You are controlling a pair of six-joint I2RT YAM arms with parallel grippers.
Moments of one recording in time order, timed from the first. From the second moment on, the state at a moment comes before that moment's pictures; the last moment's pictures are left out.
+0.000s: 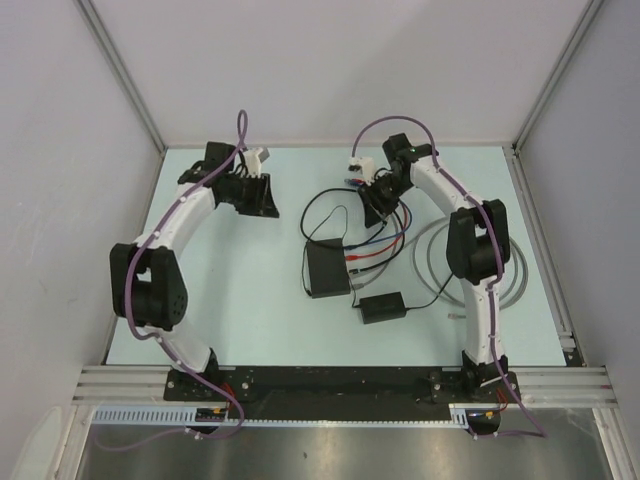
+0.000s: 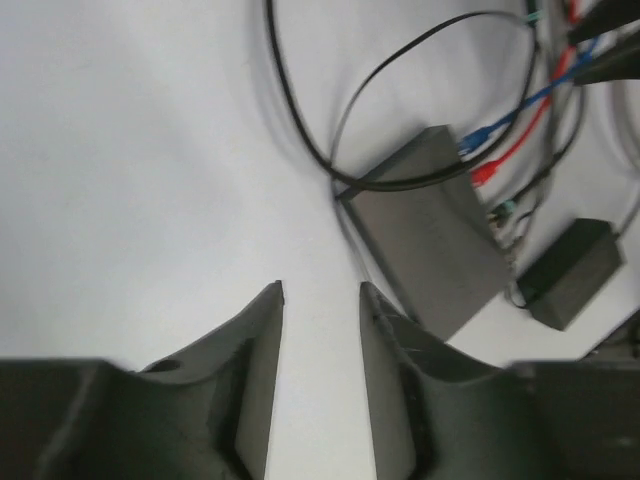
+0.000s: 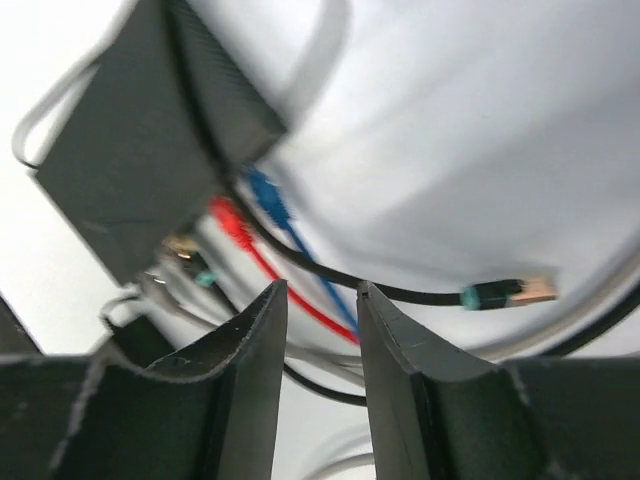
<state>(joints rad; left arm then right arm) -0.17 1.71 1.41 -0.68 0.44 -0.03 0.37 2.16 1.92 -1.00 -0.57 -0.47</state>
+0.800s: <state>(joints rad) -0.38 2.01 1.44 -0.55 0.73 0.00 0.39 2.16 1.70 -0.94 -0.68 -0.84</state>
